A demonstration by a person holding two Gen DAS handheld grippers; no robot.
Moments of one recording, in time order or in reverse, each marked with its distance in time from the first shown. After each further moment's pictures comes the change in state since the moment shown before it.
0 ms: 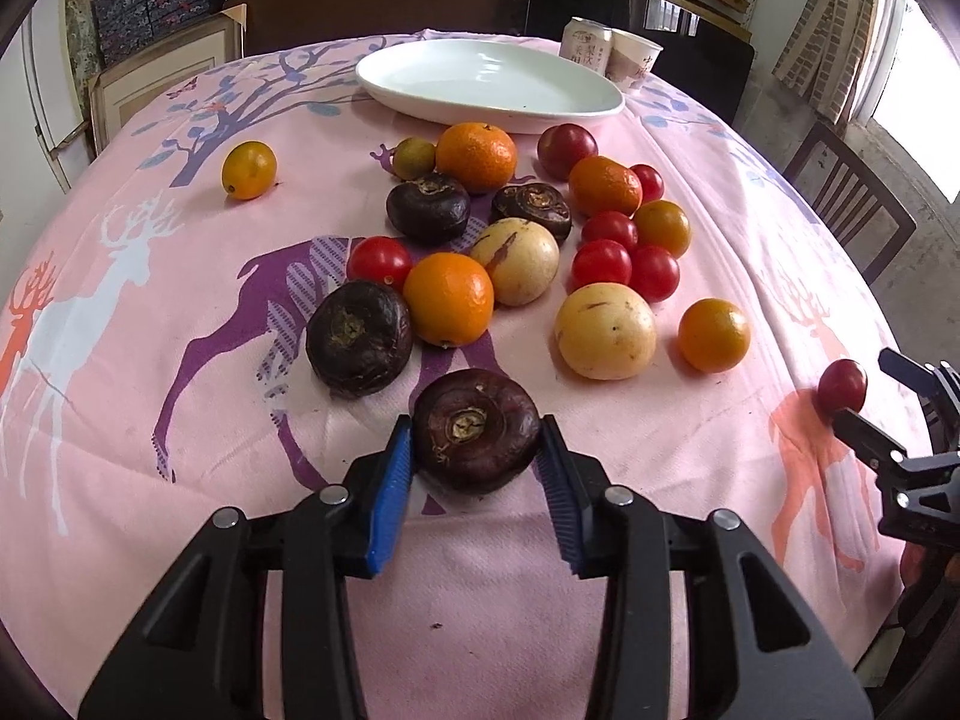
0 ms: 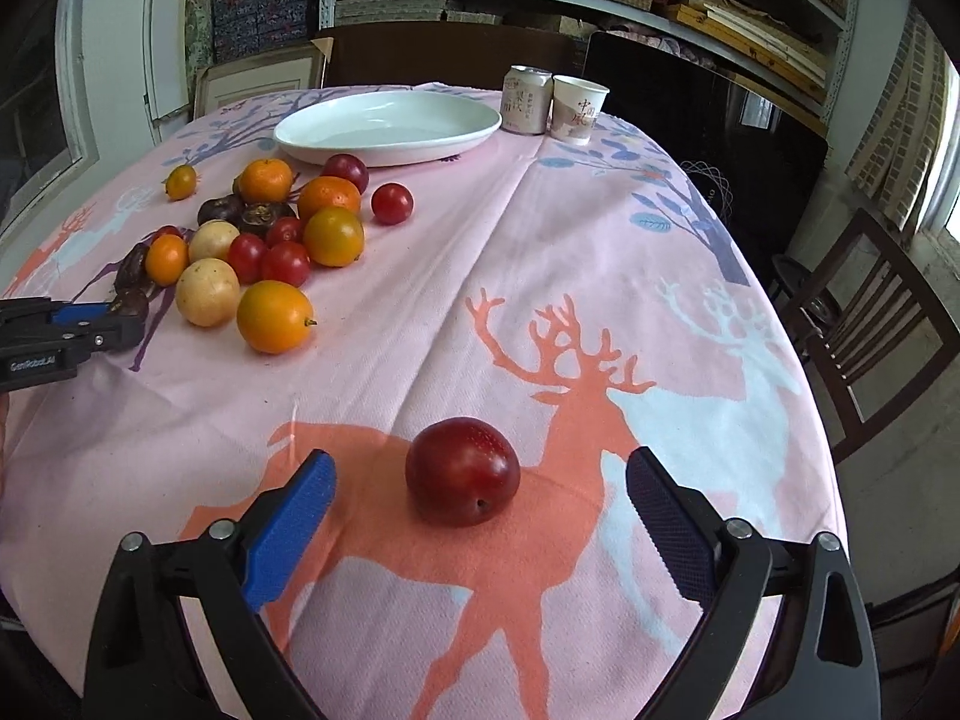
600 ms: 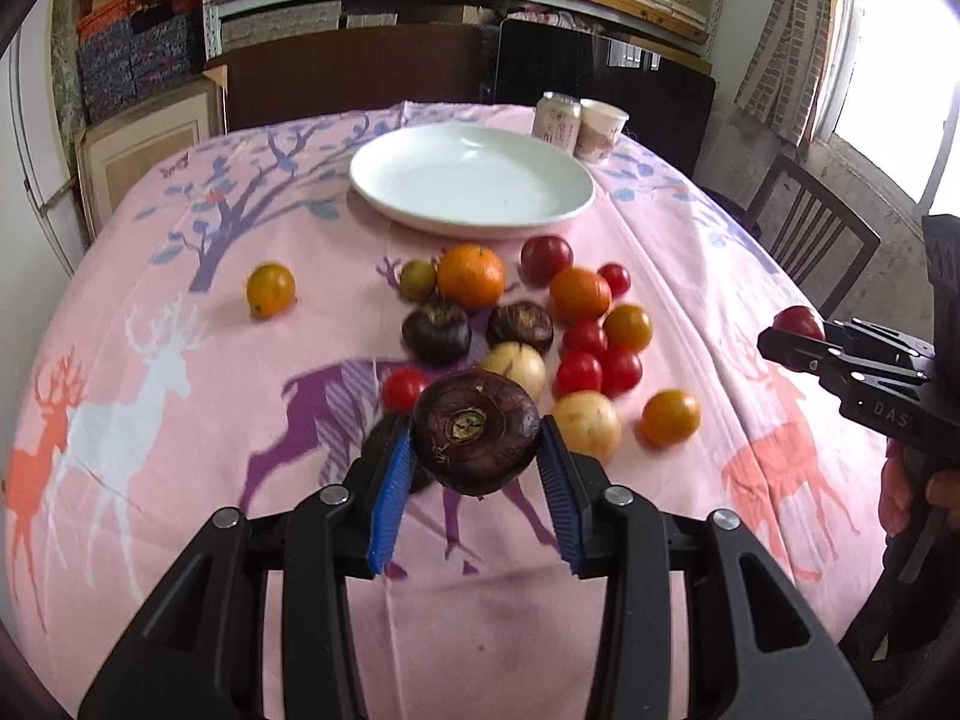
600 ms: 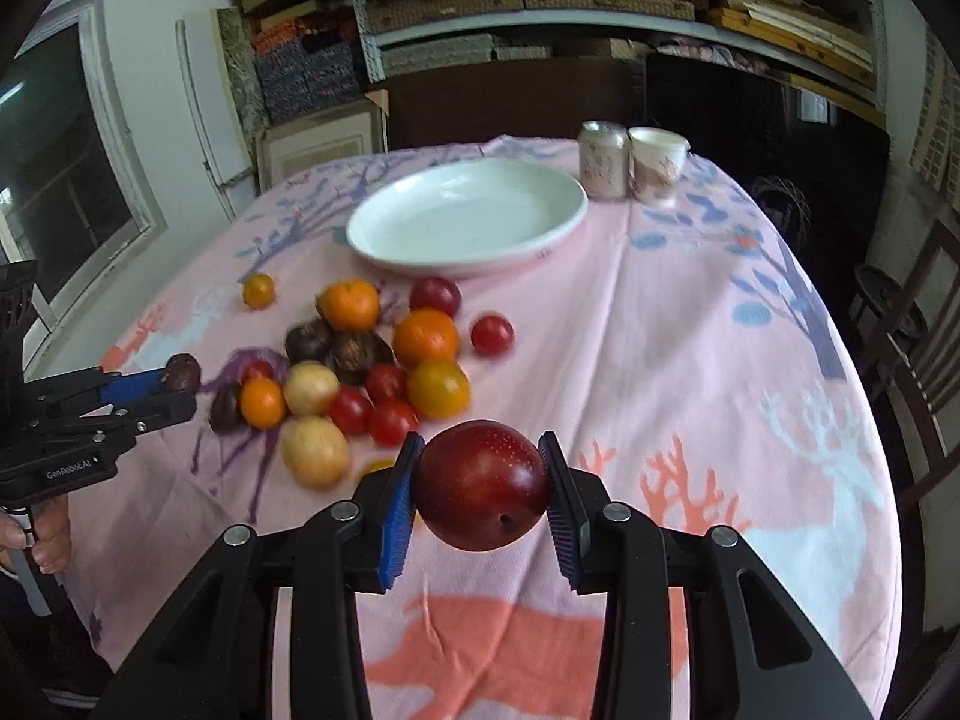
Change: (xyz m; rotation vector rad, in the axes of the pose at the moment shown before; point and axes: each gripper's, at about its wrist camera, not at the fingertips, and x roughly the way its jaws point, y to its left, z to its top) left arm -0.049 0.012 0.046 0.074 -0.125 -0.038; right arm -0.007 0.012 0.088 0.048 -0.110 0.264
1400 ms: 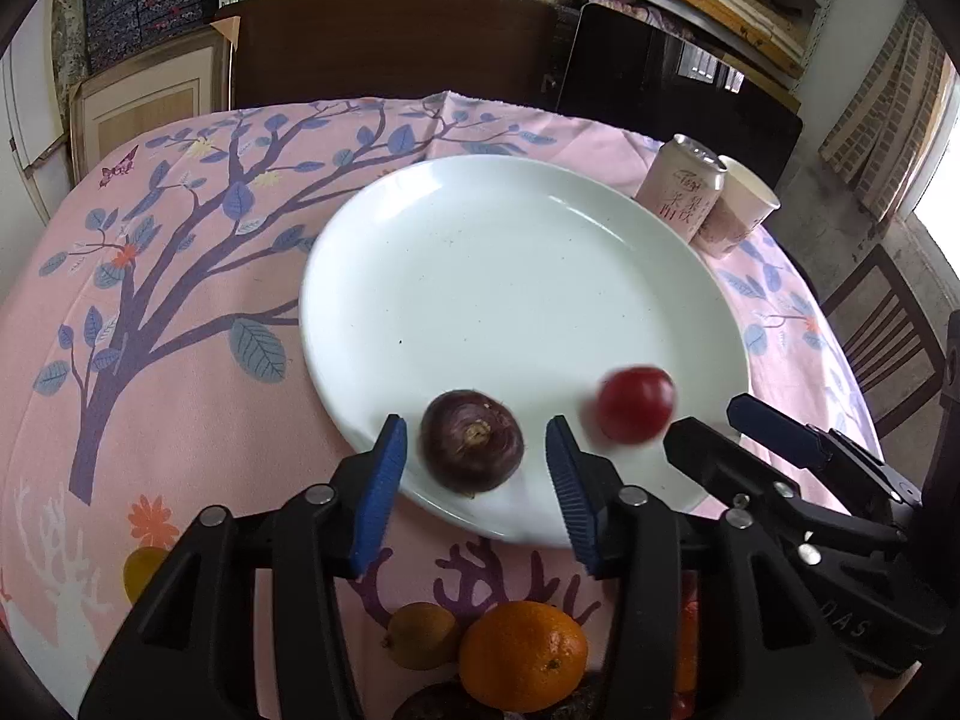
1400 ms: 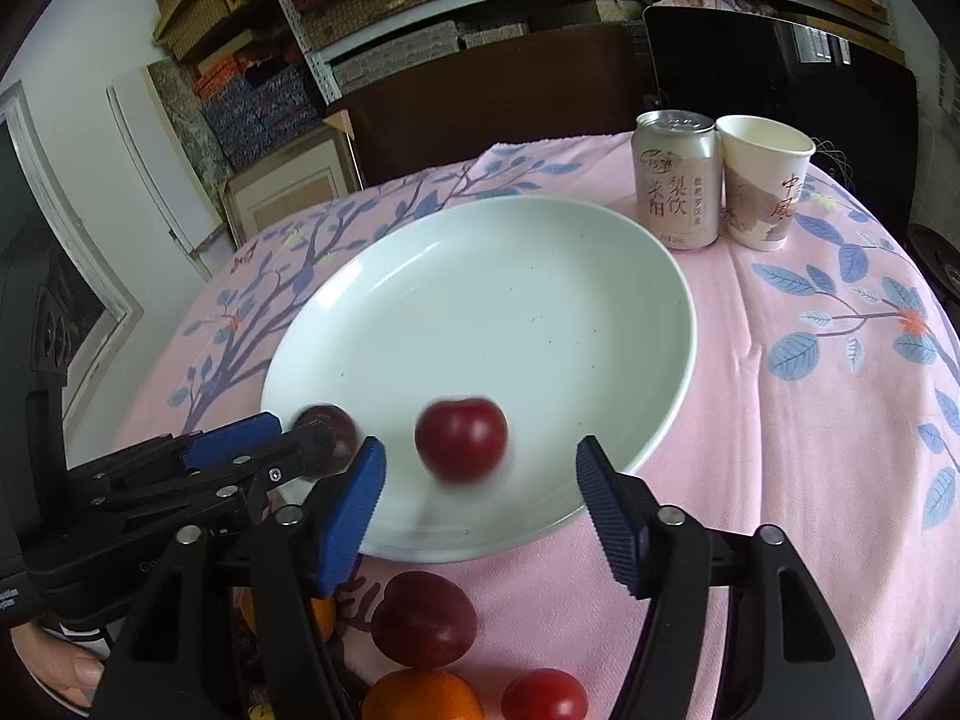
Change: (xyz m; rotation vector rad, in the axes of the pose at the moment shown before) left arm 0.168 0.038 0.148 -0.173 0.068 0.014; right arm 0.172 -0.015 0.117 0.198 0.030 0.060
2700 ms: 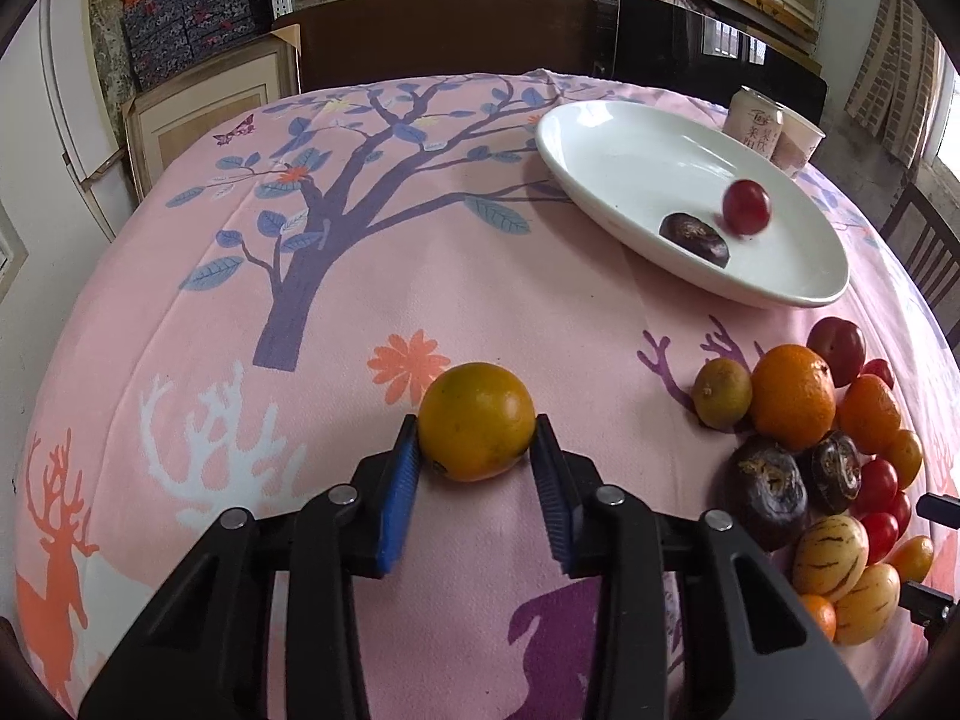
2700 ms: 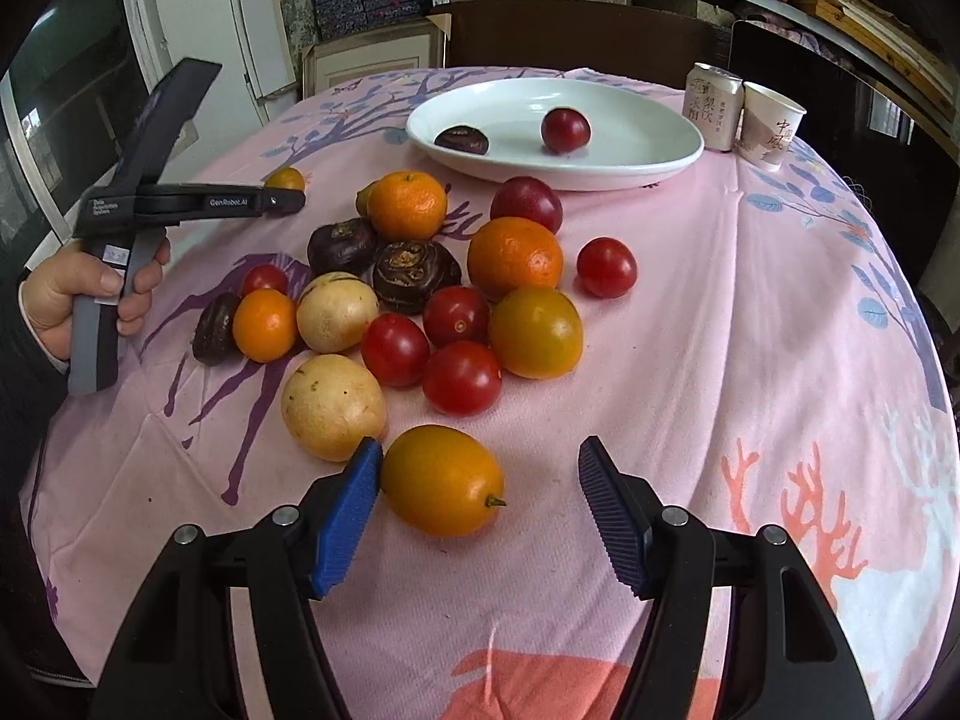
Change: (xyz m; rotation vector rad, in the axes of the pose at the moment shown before) left arm -0.039 0.098 -0.086 0.080 -0.004 0.153; right arm -0.087 0.034 -0.154 -0.316 0.184 -0.033
